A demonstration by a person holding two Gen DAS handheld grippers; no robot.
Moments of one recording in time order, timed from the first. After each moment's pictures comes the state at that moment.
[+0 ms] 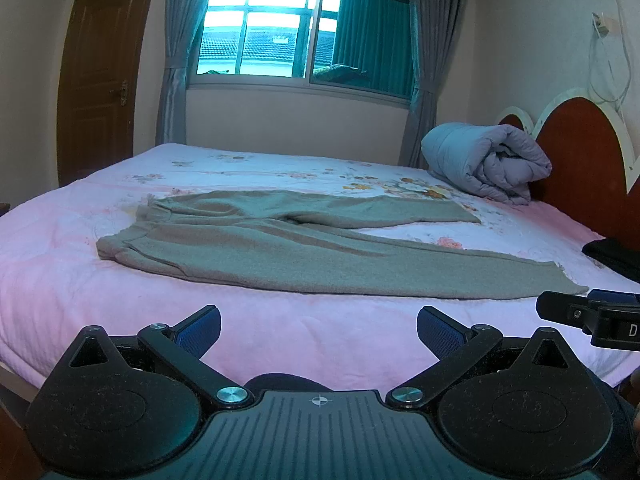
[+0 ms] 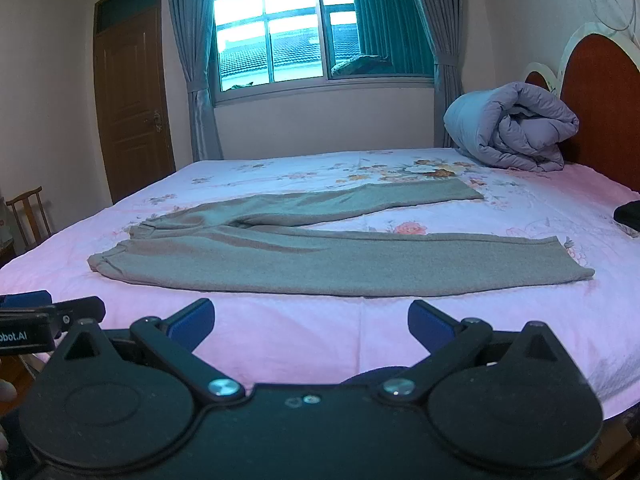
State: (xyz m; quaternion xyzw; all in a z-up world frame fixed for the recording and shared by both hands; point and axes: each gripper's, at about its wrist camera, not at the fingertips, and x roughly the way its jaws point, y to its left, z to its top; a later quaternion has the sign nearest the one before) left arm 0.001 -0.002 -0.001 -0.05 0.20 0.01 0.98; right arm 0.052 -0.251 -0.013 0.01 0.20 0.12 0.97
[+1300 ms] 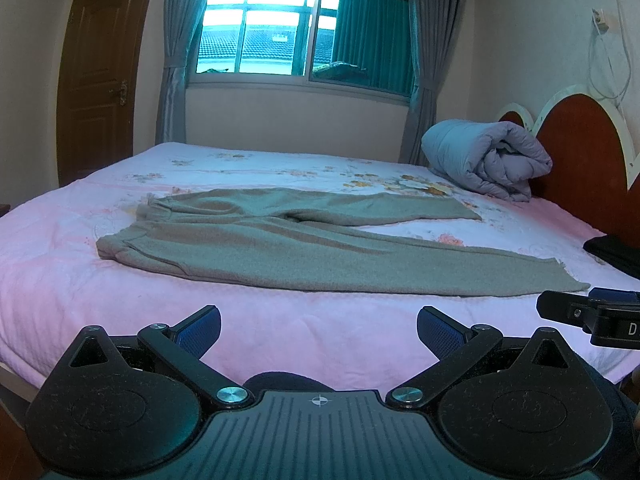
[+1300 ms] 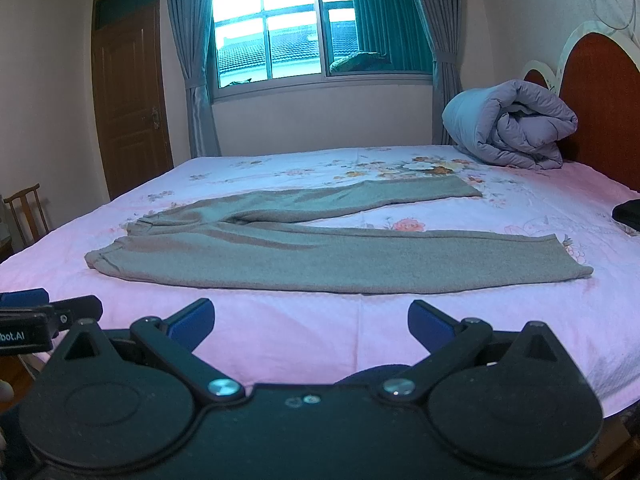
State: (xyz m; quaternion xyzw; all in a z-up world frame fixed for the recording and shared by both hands) left arm 0.002 -0.002 -0.002 -0.05 0.20 0.01 0.98; right arm 0.053 -0.253 -0.013 0.01 0.21 0.11 0.97
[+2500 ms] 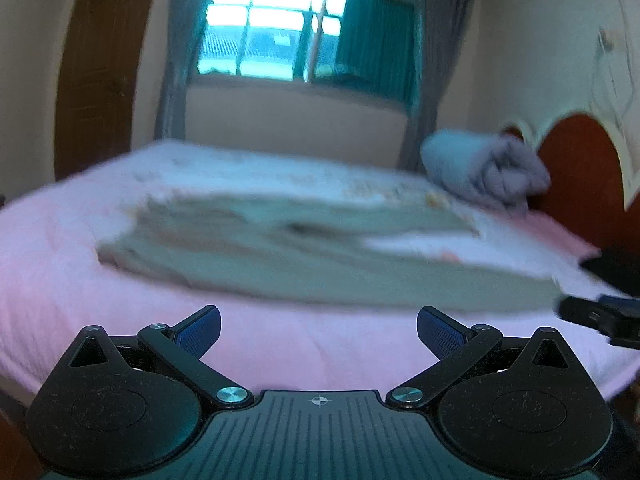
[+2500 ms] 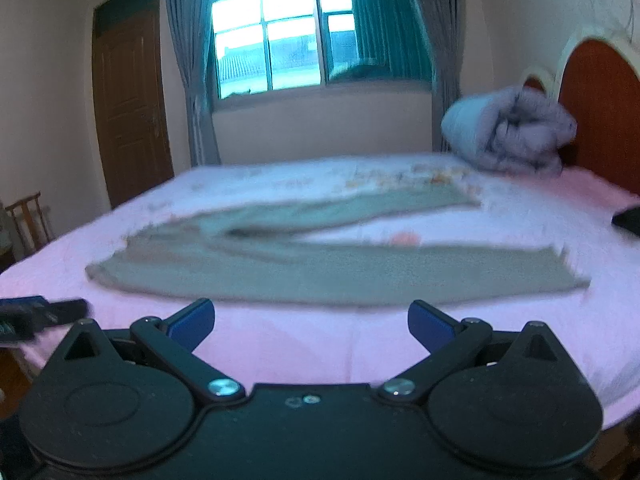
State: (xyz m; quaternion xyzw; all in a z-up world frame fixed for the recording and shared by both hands) left arm 0.013 0.034 0.015 -0.08 0.18 0.00 0.98; right arm 0.056 -0.266 0.001 0.01 0.18 0.11 0.98
